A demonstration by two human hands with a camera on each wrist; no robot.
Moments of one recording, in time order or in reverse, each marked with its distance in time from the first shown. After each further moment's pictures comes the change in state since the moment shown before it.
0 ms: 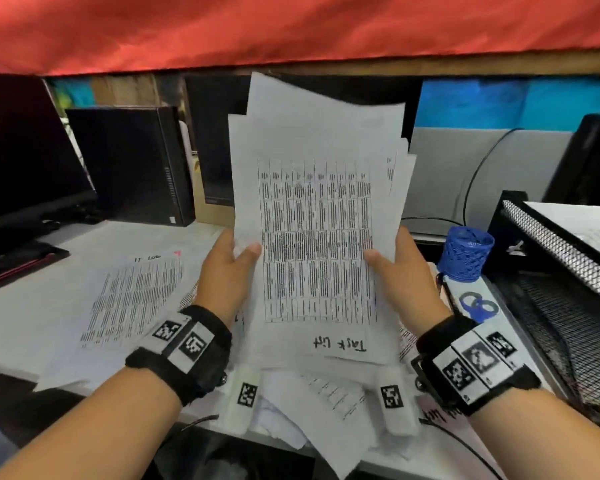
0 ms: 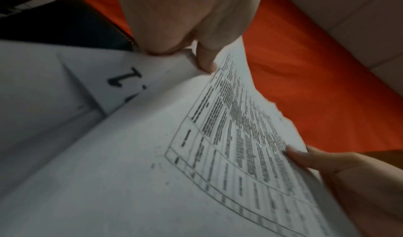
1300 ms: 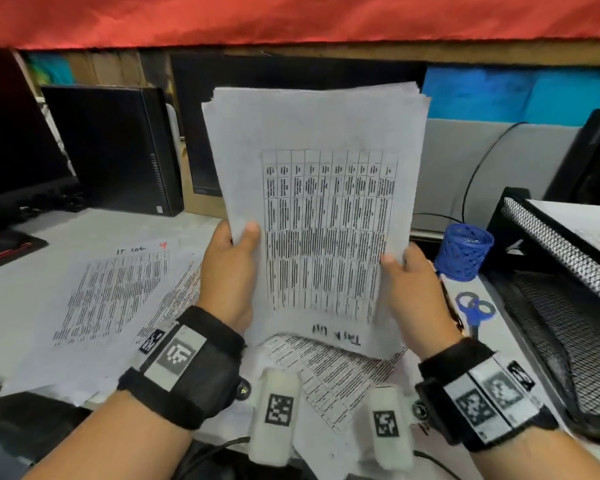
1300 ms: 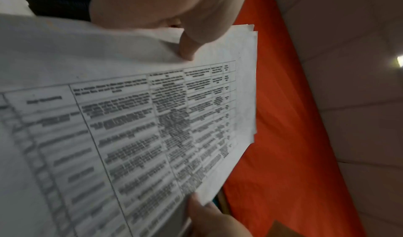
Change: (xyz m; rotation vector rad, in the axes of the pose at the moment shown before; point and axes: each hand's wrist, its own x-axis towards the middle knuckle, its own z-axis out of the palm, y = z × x) left_hand -0.003 0.018 0.030 -0.404 0.046 -0.063; right_hand -0.007 0.011 -0.006 -0.108 0.124 0.030
